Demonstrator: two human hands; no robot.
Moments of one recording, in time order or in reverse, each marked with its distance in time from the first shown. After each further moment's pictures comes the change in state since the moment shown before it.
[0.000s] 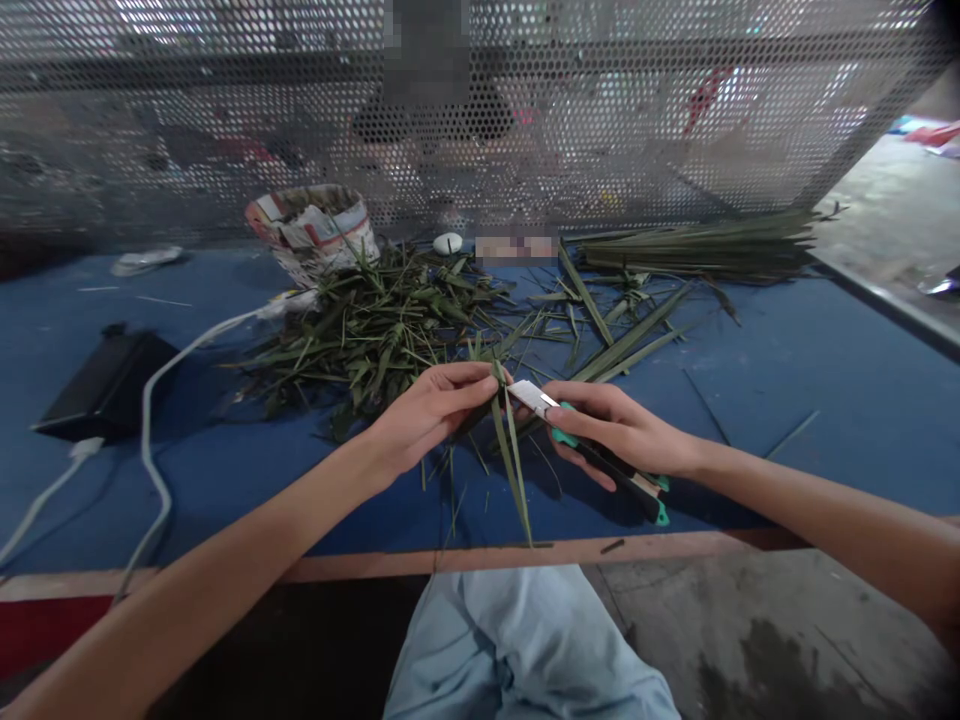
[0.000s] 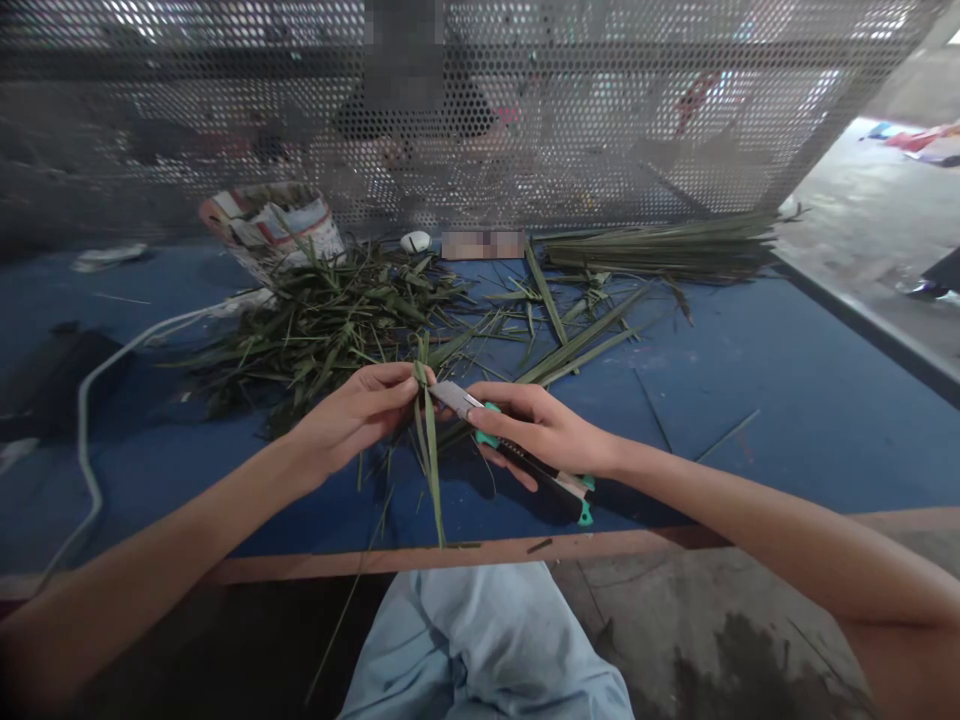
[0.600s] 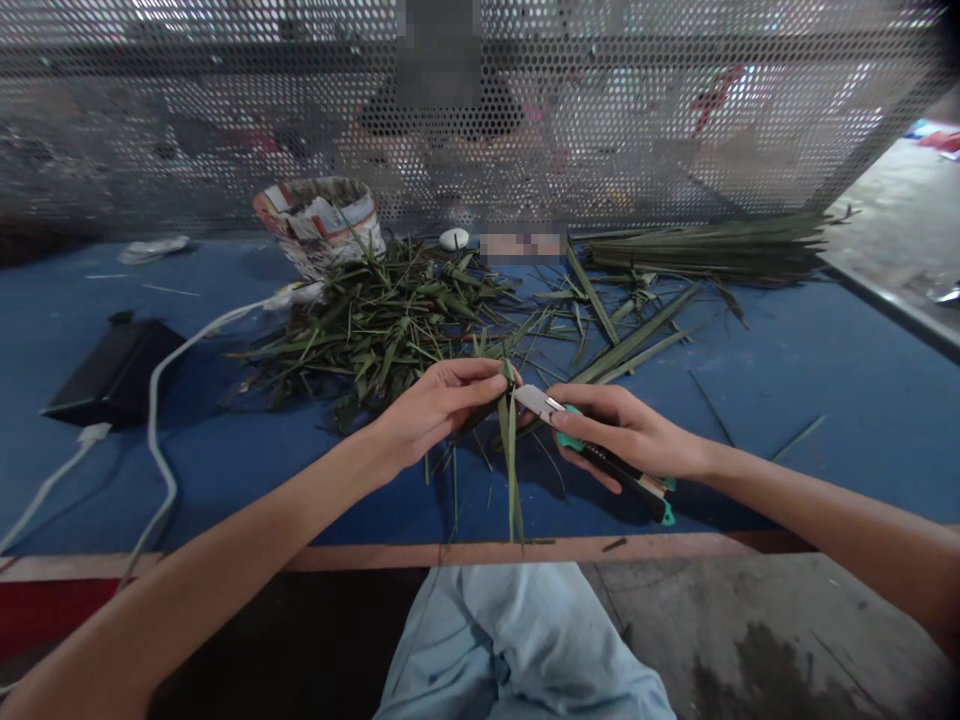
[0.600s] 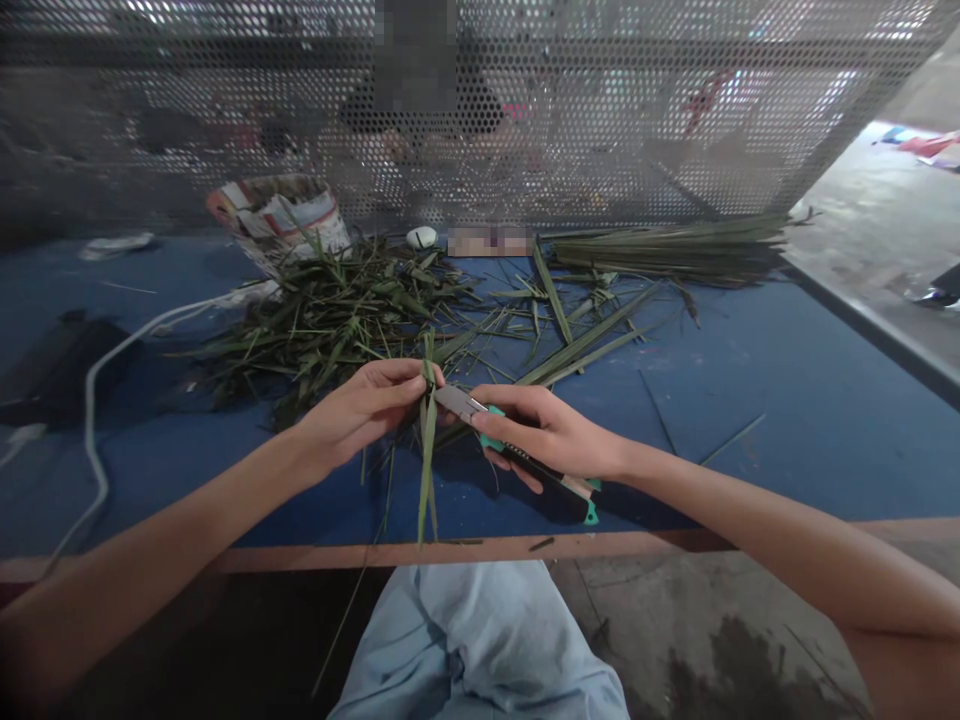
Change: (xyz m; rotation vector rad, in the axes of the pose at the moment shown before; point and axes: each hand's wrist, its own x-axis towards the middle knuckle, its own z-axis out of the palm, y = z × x) left_hand -0.002 0.000 0.001 0.060 -0.039 0.031; right_hand -0.003 -0.005 0.001 -0.112 -0.022 -0.011
